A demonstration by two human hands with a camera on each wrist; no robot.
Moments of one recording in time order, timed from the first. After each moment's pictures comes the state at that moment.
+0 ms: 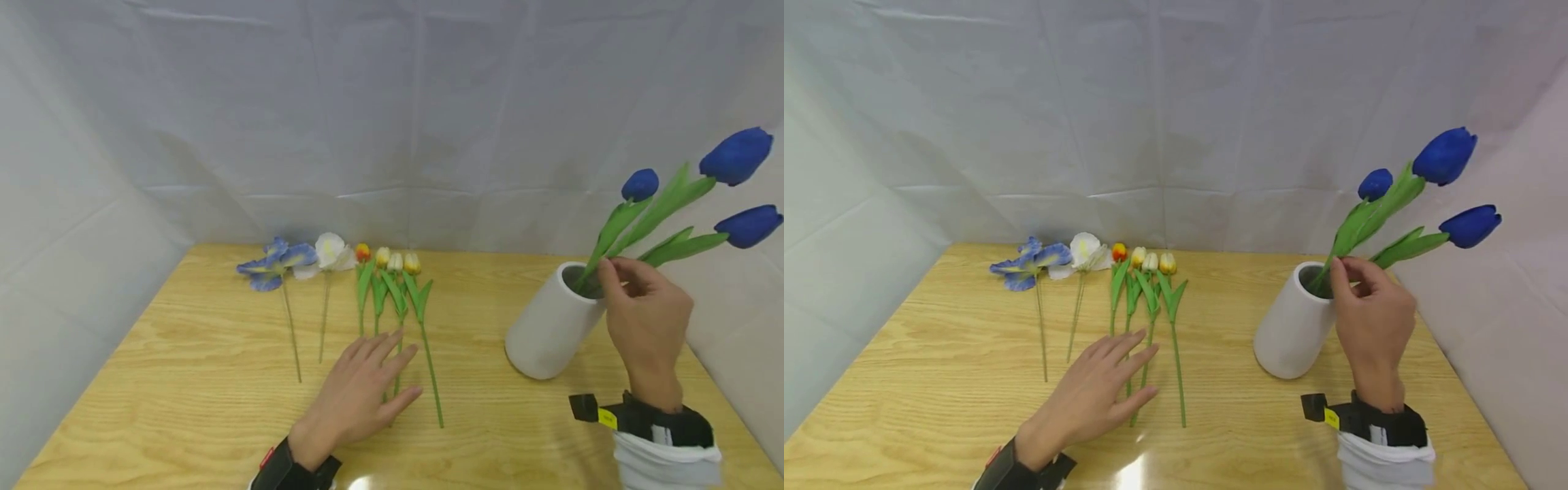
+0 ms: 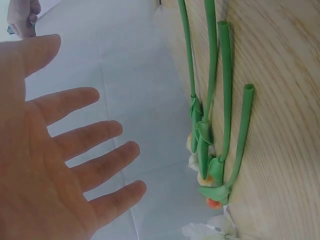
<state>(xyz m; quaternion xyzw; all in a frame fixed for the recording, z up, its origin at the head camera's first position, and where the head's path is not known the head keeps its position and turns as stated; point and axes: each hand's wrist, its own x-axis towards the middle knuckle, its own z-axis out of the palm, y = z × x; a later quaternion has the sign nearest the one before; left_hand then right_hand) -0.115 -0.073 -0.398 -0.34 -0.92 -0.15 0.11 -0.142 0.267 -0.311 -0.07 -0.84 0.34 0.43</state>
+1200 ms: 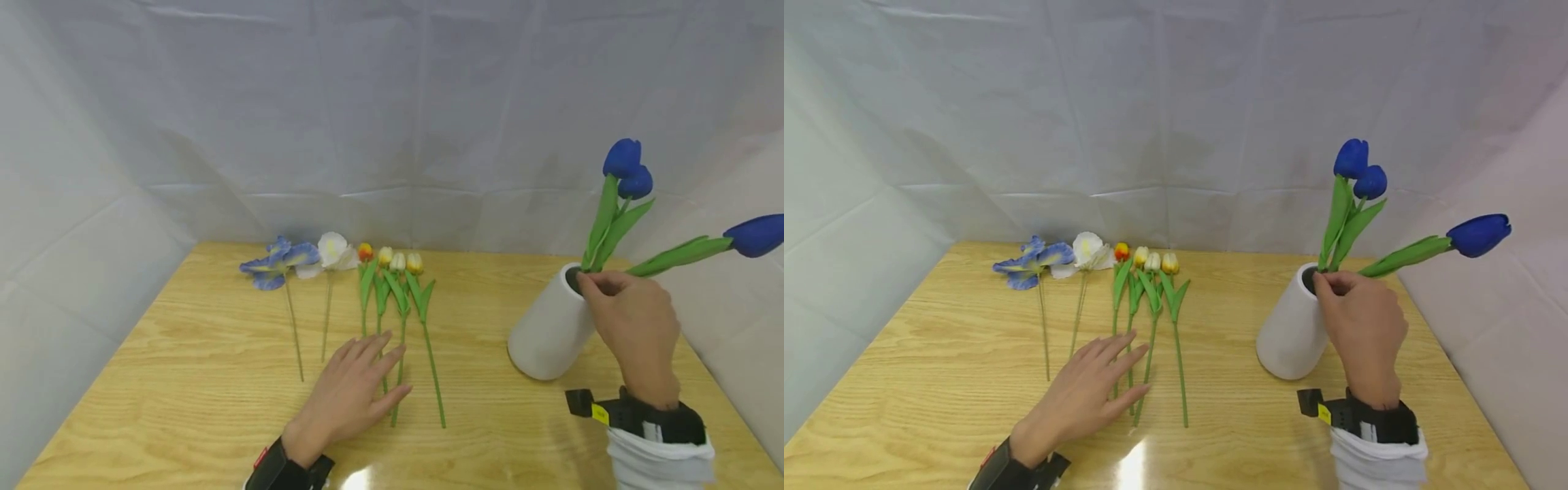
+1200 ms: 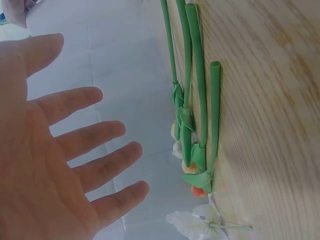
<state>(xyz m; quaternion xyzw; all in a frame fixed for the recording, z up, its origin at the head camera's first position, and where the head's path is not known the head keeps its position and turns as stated) -0.118 -0.086 -0.407 -0.31 -0.93 -0.14 0.10 -0.140 0.263 -0.300 -0.14 -0.95 0.24 0.17</state>
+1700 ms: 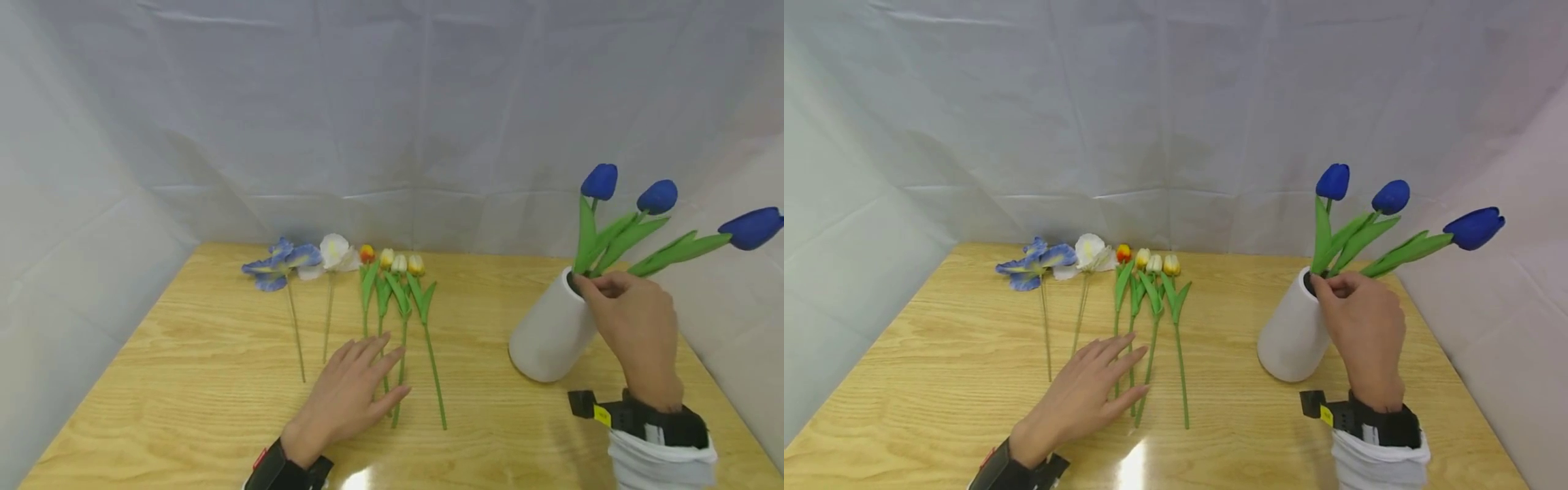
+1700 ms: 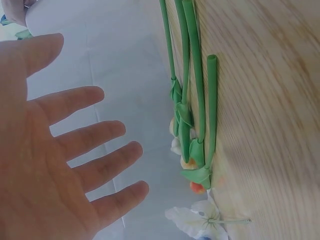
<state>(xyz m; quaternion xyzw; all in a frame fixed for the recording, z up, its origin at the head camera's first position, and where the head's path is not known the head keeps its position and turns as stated) -0.116 -0.089 -0.406 -0.31 -0.94 -0.14 0.09 -0.138 0.263 -0.301 -0.10 -0.94 0.25 0.20</state>
